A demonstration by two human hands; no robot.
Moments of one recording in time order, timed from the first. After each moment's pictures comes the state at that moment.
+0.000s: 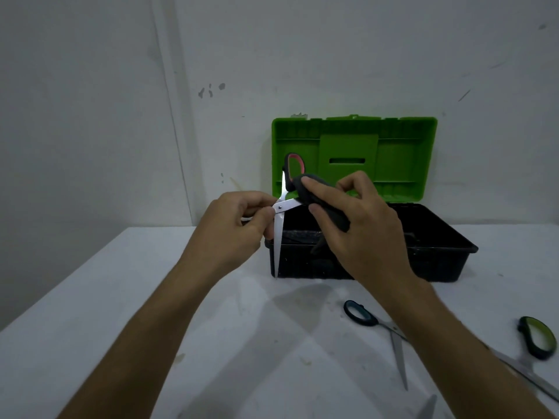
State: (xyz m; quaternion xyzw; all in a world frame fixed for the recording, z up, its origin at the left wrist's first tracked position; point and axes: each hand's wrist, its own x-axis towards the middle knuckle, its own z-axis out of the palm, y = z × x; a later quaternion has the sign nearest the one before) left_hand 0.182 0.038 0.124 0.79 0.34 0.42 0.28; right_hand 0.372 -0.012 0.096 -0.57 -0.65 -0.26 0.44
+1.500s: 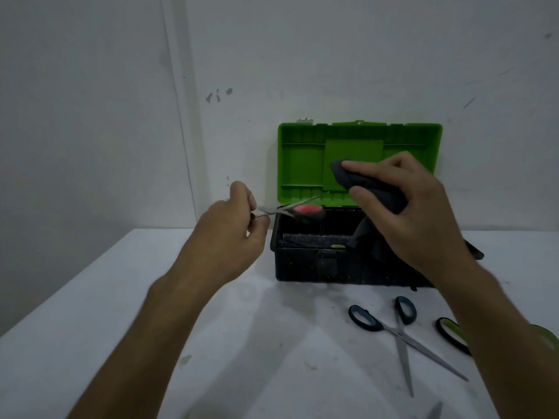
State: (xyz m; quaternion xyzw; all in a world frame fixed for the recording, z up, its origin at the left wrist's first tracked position) left_hand 0.171 0.039 0.123 0.83 0.42 0.37 0.05; right_hand 0.401 -0.035 0.132 -0.51 -0.67 -0.15 0.52
